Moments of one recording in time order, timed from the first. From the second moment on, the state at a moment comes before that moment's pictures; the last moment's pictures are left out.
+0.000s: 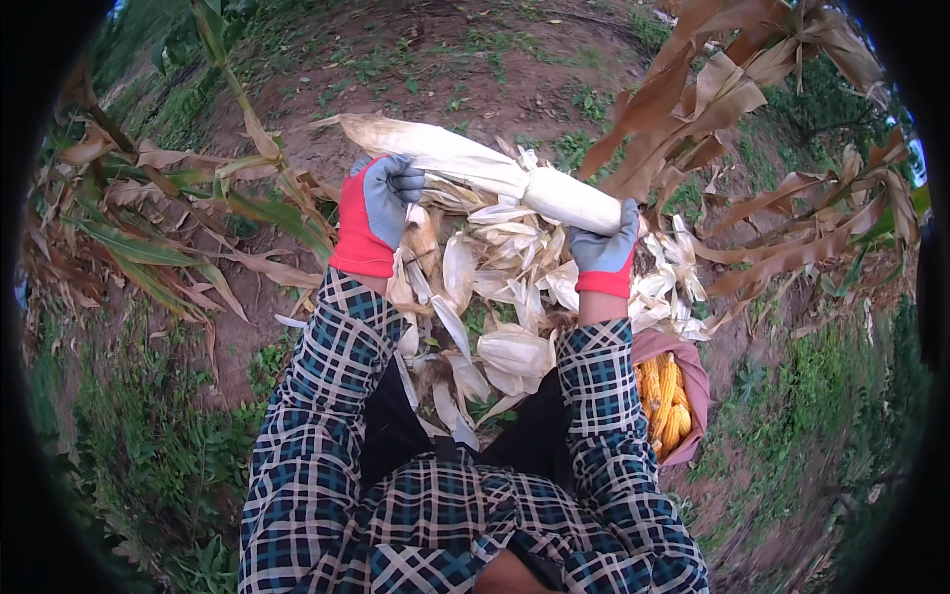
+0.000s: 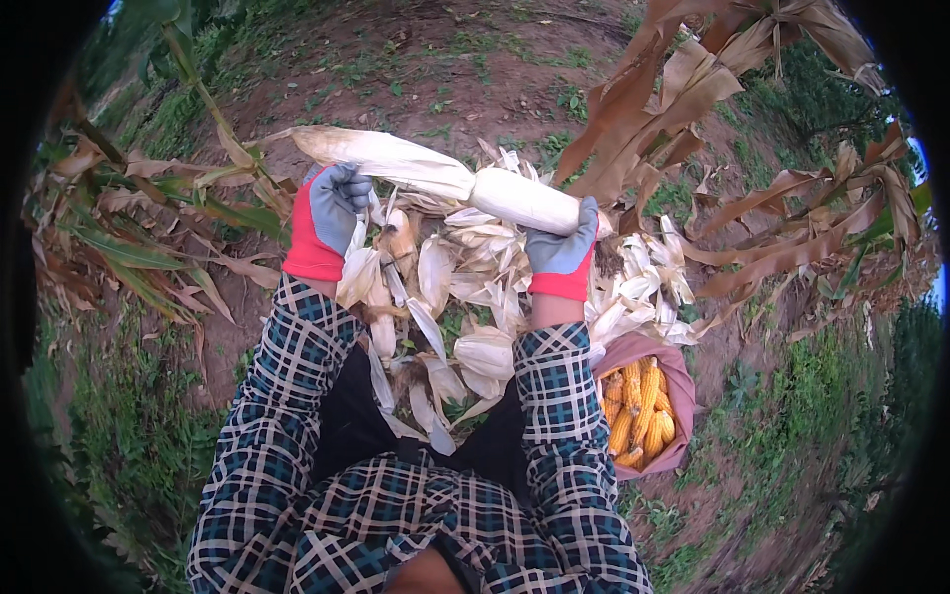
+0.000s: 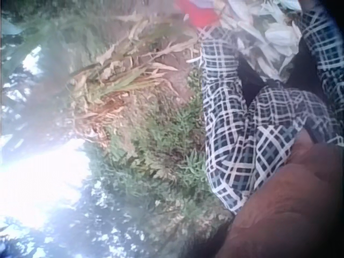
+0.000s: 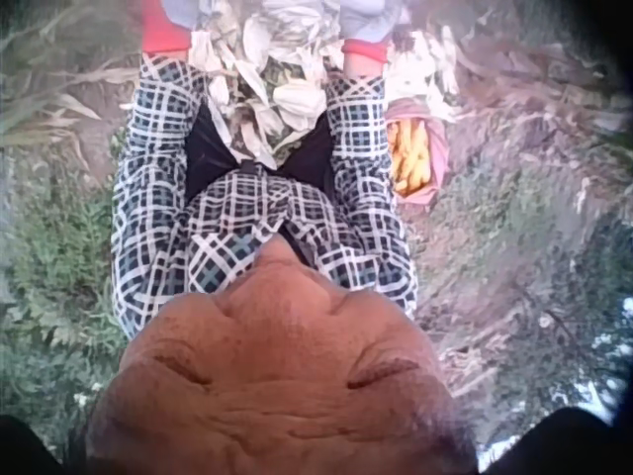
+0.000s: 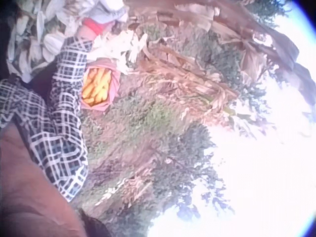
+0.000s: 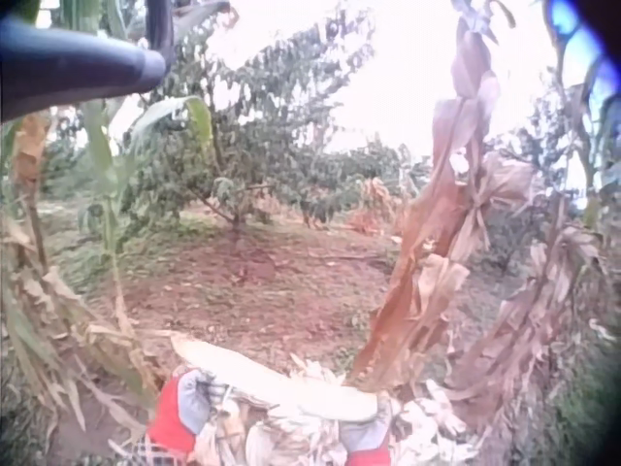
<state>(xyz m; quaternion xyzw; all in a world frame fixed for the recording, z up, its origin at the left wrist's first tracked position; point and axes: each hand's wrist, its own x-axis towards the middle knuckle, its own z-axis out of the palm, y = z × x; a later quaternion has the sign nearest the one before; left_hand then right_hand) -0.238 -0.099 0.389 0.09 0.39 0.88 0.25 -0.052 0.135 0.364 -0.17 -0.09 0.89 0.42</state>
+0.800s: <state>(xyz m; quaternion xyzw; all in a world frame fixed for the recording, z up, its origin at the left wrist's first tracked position) -0.154 -0.032 0.382 0.41 0.64 0.64 0.11 -0.047 0.062 0.348 -0.14 -0.20 0.97 0.02</state>
